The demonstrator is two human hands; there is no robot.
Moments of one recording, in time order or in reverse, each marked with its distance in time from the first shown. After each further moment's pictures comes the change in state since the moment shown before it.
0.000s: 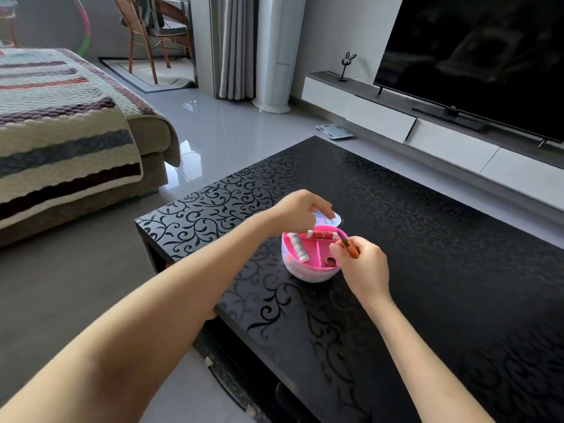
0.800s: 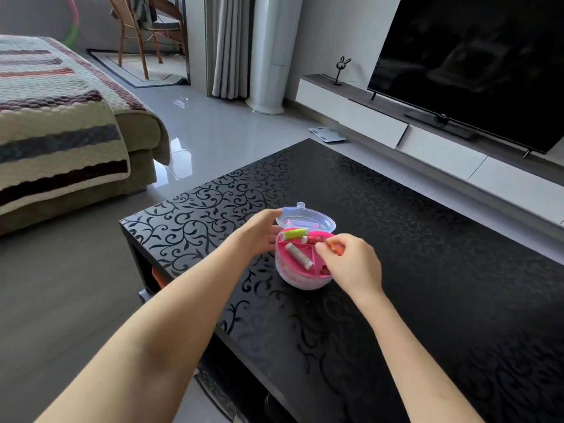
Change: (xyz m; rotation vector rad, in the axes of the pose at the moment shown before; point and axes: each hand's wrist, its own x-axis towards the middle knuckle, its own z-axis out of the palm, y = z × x) left_hand 0.030 -0.085 0.031 -1.126 0.068 -0.613; right_hand 0.015 -0.018 0.002 -0.268 -0.036 -0.042
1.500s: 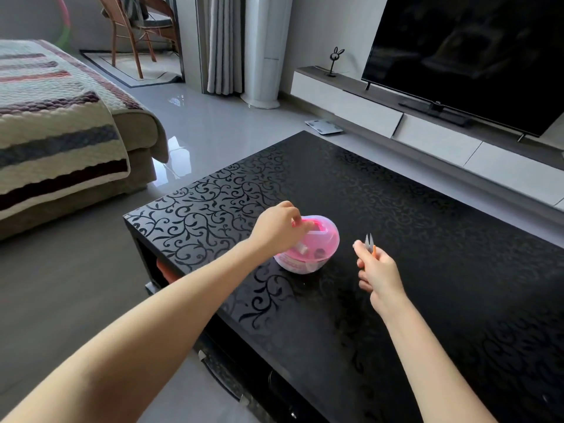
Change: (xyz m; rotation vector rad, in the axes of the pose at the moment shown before) left_hand -0.054 -0.013 0.037 1.196 0.240 0.630; right_hand -0.018 0.062 -0.009 0.830 -0.020 0.502
